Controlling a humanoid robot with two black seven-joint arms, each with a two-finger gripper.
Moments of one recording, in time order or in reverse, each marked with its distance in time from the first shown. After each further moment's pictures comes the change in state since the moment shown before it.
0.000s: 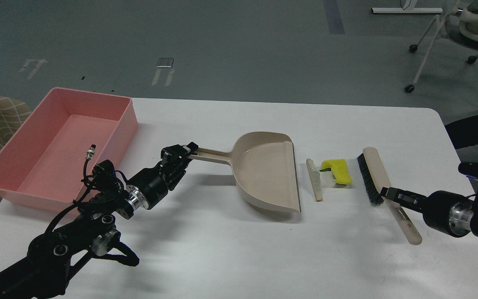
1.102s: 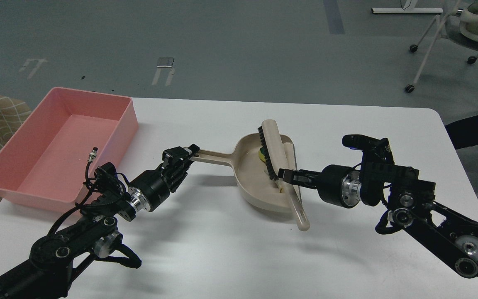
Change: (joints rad) left arm 0.009 -0.012 -0.002 0.000 -0.001 0.003 0.000; right arm 0.345 0.348 -0.246 -0.003 0.009 0.001 -0.100
